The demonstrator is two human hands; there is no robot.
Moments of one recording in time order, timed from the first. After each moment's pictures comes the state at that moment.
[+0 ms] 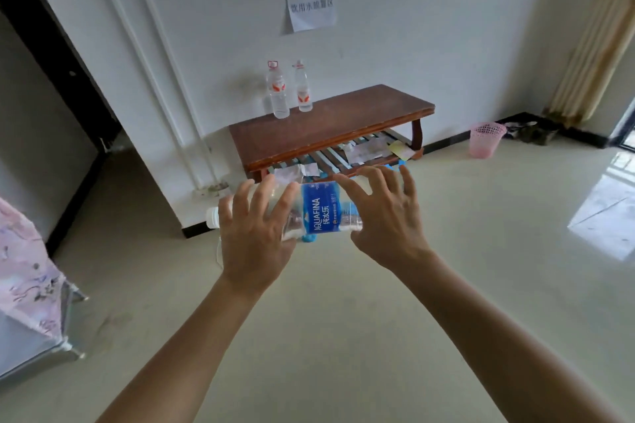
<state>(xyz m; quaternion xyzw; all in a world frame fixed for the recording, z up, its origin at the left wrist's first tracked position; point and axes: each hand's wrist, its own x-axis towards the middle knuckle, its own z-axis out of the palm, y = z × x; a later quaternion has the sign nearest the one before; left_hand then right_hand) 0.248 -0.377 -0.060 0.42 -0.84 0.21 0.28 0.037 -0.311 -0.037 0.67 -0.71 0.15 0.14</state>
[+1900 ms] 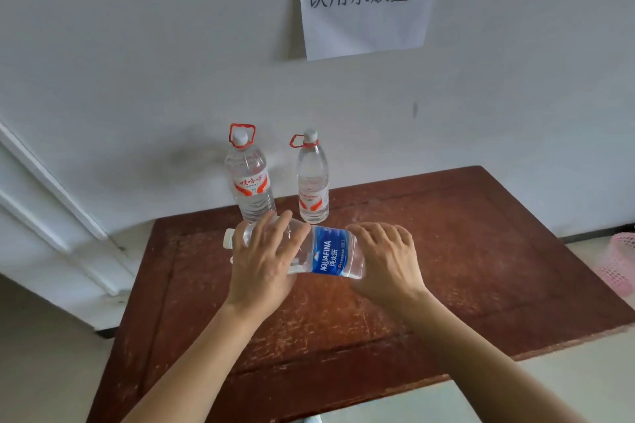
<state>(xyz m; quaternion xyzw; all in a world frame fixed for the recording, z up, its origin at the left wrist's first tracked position) -0.114 -1.428 -0.146 0.48 -0.84 0.13 0.21 -0.344 -1.402 -0.141 0.74 -0.66 0.15 0.02</state>
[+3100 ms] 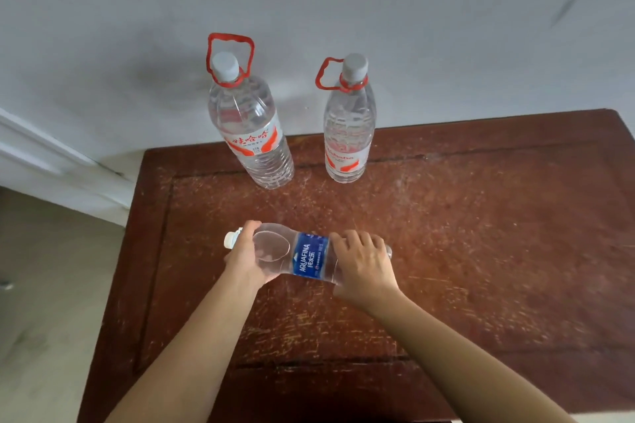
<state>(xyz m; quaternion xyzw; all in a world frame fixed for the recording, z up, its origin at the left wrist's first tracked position) -0.084 -1.566 -0.282 0.69 0.12 -0.60 0.38 -0.297 -1.533 -0.306 0.80 -0.58 -0.05 -0.16</state>
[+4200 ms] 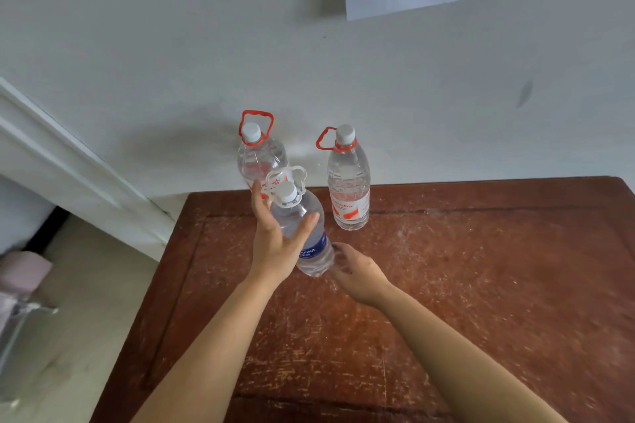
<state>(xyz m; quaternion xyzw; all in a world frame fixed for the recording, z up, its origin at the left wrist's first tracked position) -0.147 -1.580 -0.193 0.64 -0.57 -0.24 0.46 -0.321 -1.586 -0.269 0.68 -0.55 0.13 -0.47</state>
